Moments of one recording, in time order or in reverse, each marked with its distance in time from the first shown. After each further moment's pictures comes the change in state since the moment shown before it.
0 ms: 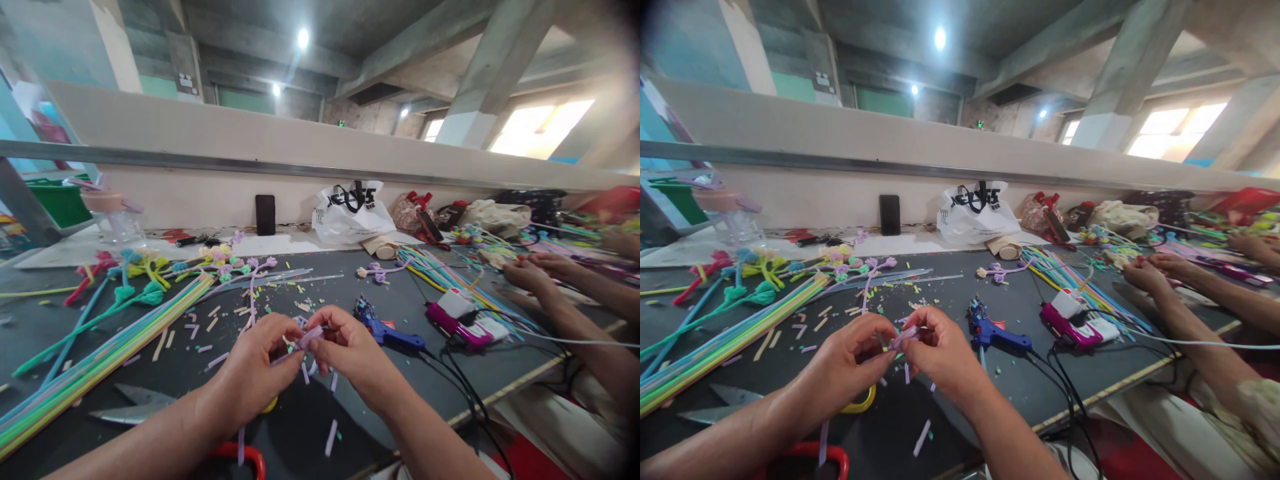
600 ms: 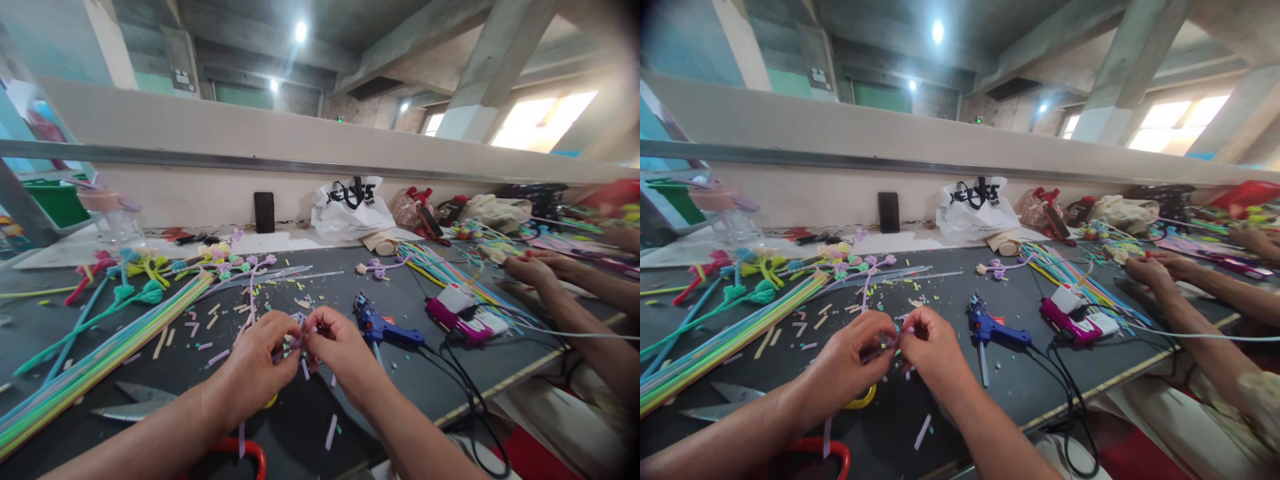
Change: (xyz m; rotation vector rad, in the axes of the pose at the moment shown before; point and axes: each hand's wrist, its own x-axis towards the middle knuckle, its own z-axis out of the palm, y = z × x) left_hand 0.000 -0.006 0.000 0.214 -0.010 0.128; right_hand 0.007 0.015 0.014 0.030 0.146 0.022
